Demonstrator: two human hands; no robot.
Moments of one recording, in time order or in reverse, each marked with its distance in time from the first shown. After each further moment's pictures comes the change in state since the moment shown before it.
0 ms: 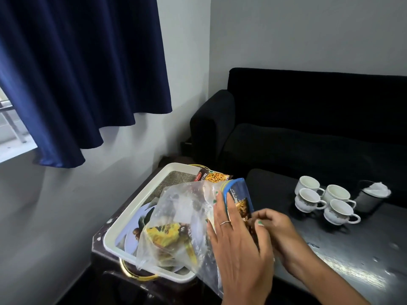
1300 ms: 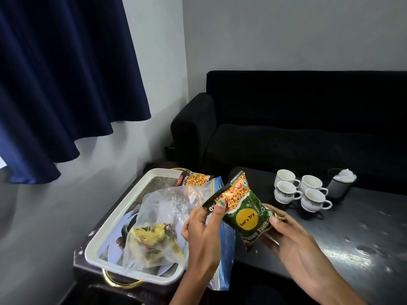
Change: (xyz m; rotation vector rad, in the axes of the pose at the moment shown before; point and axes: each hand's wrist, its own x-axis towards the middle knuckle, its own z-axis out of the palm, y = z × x) left_hand 0.024 -0.009 -0.013 -0.676 -0.198 -0.277; right_hand -0.039 0.015 -0.057 0.525 -0.120 -0.113
